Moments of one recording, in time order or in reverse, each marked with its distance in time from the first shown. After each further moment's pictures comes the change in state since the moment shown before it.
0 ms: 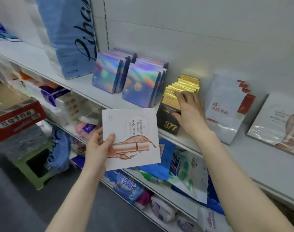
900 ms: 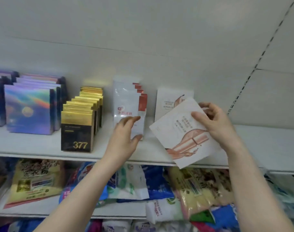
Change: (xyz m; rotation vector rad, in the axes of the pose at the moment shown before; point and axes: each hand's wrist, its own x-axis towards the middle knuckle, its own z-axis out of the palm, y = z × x) left_hand -0.066 -0.031 0.263 0.797 -0.810 0.781; right_hand -0.179 0.187 -0.181 0.692 0.274 0.779
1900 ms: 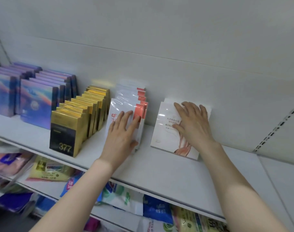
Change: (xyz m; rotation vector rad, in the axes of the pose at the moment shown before) left_hand 0.058 -0.014 0.068 0.605 0.029 -0.067; right_hand 0.167 0.086 0.057 -0.905 -0.131 -0.714
